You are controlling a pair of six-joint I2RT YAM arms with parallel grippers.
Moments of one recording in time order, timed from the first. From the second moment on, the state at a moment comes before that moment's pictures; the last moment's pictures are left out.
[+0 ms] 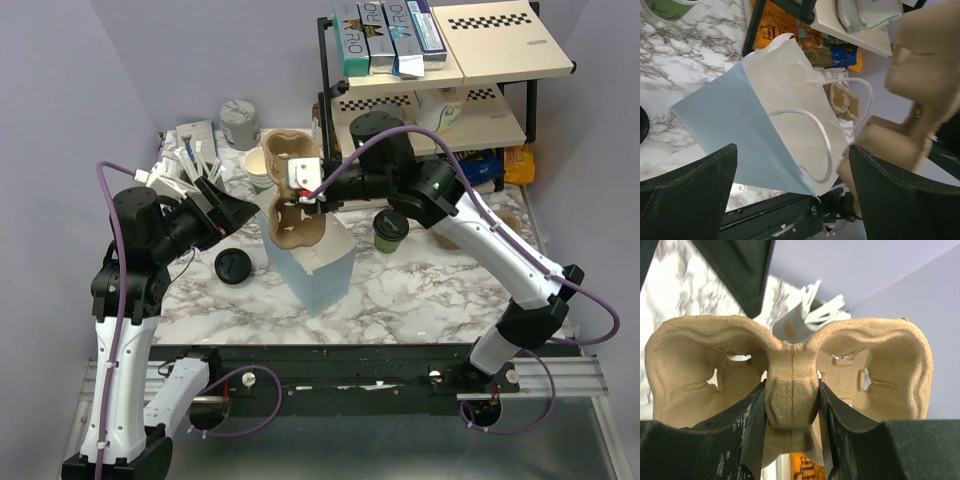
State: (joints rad) left arm -0.08 0.80 1.23 -0.79 0.42 -0.77; right arm 0.92 1.63 1.99 -0.70 -0.43 -0.86
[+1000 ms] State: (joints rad) left arm -0.33 0.92 1.25 -0.83 0.18 -0.75; right arm 0.90 1.65 1.90 -0.98 -0.44 -1.13
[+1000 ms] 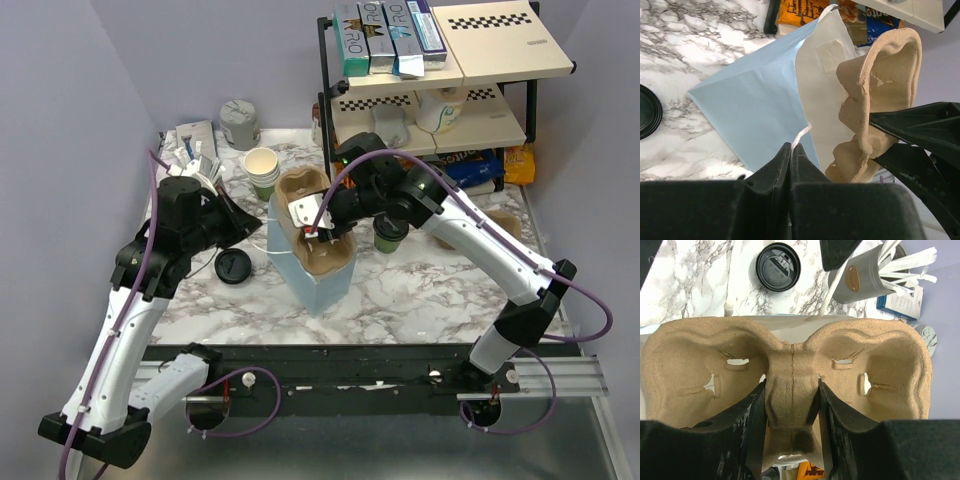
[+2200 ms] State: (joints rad) left arm -0.33 0.93 1.27 -0.85 0.15 -0.59; right arm 0.90 1.75 1.90 -0.82 -0.48 -1.04
